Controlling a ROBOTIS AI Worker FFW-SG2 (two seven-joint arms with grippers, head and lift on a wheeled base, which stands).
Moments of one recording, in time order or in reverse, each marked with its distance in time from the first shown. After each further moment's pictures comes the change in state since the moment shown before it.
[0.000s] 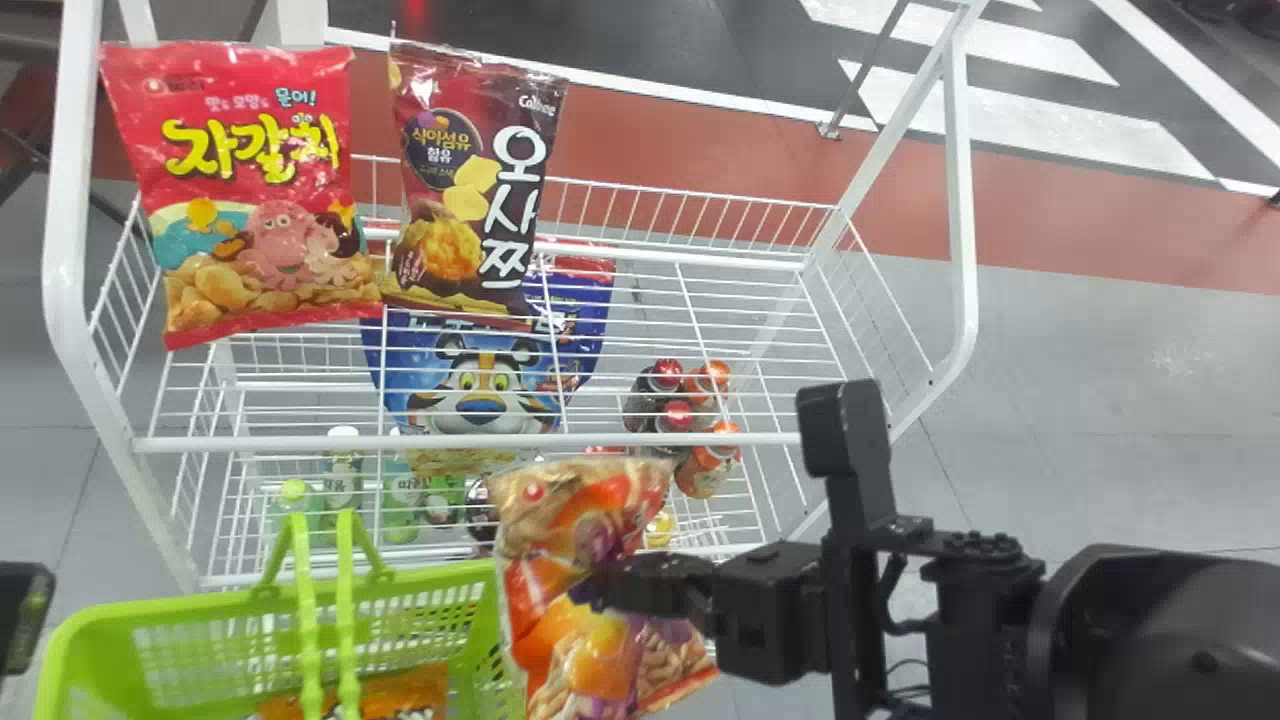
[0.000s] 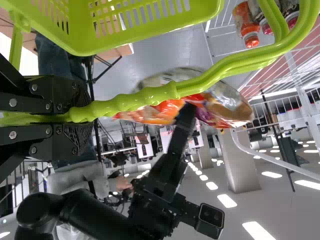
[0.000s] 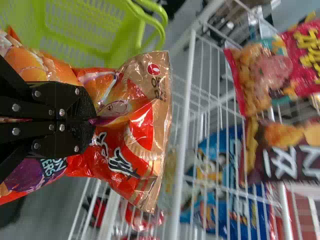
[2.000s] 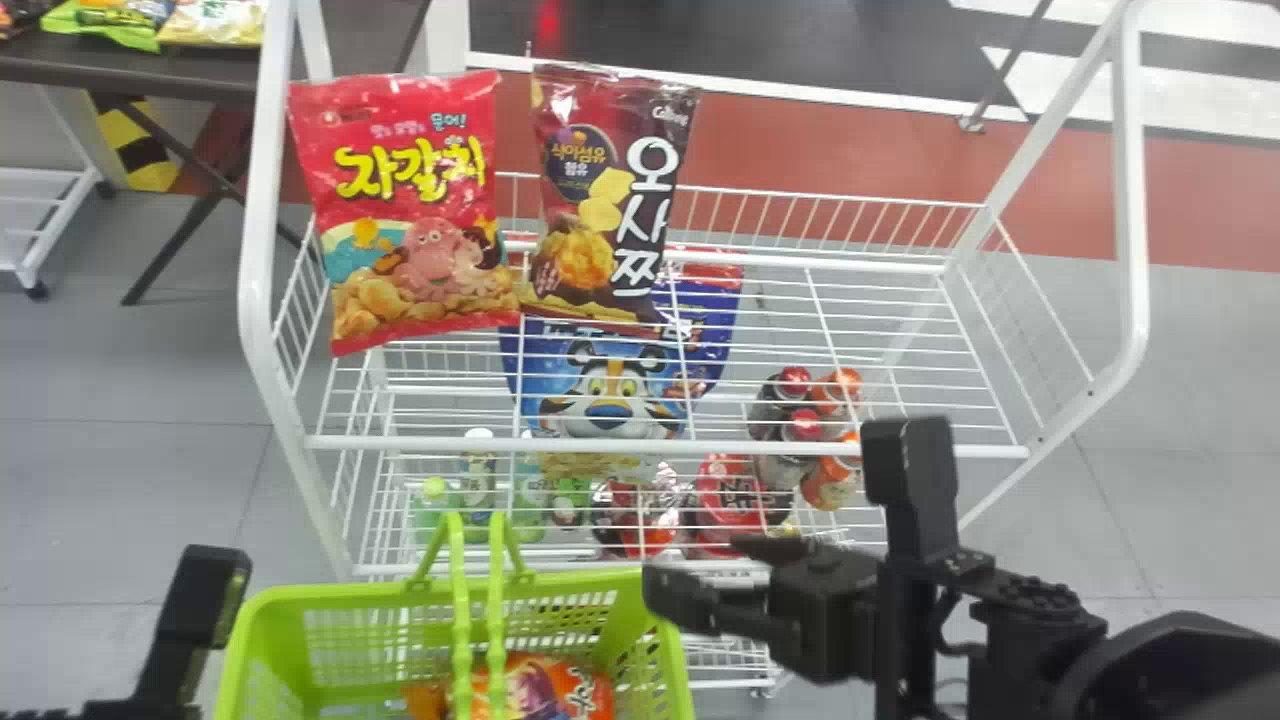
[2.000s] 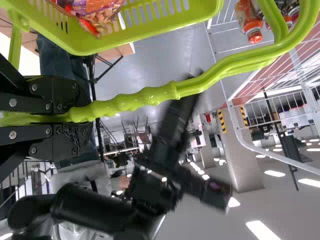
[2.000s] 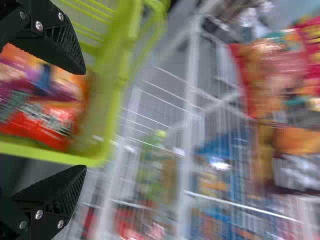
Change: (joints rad) left arm 0.014 -0.005 -0.011 -0.017 -0.003 0.000 0.011; right arm 0.064 0.021 0.167 0.084 0.363 -0.395 0.084
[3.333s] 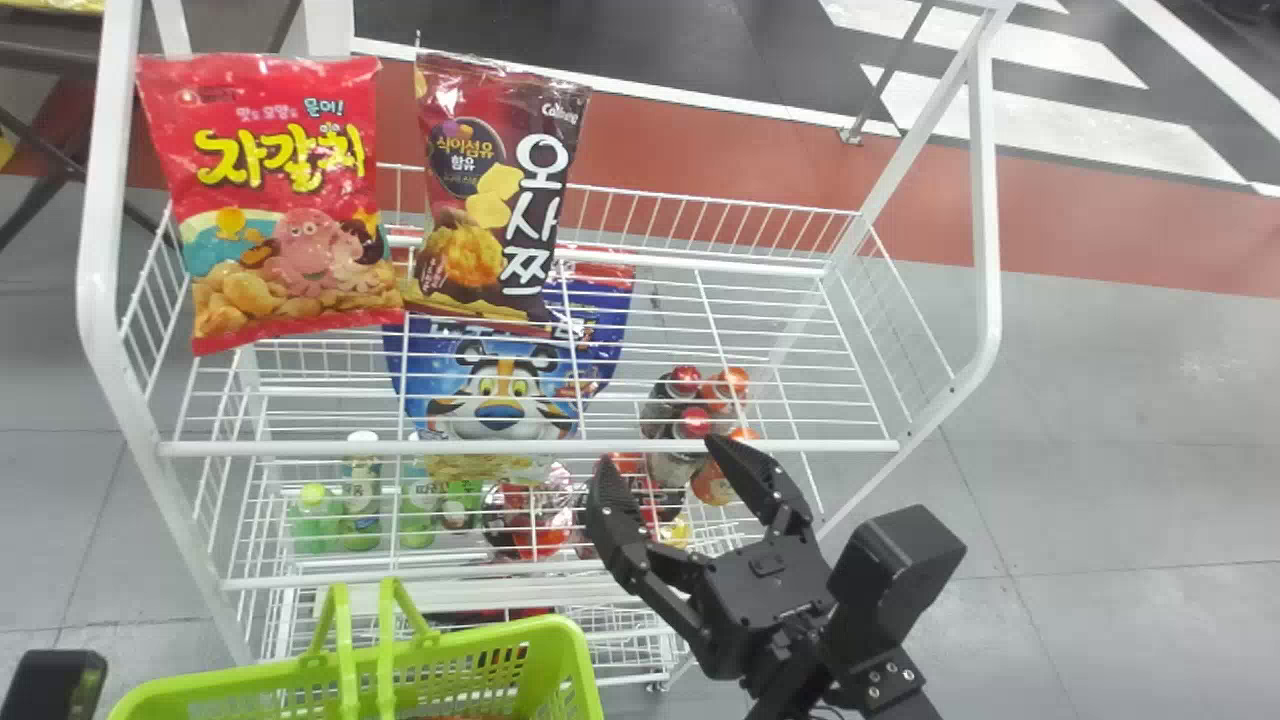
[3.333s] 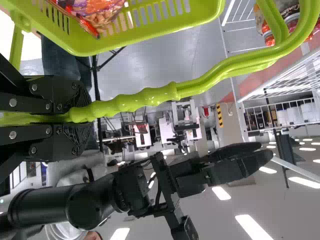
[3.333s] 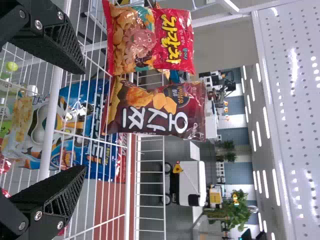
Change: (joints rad) left arm 0.089 -0.024 -0.004 0.050 0.007 -0.074 -0.020; right arm 0.292 -0.009 0.107 0.173 0.216 -1.025 -0.150
